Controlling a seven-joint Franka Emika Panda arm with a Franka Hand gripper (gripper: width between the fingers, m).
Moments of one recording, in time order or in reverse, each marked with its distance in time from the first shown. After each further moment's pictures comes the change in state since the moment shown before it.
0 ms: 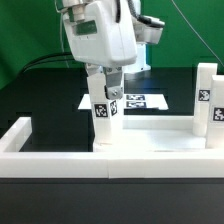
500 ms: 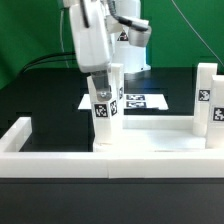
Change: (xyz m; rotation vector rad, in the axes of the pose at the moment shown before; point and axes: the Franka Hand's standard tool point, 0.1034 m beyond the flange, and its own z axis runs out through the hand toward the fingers) arm -0.001 -0.001 0.000 0.001 -0.002 0.332
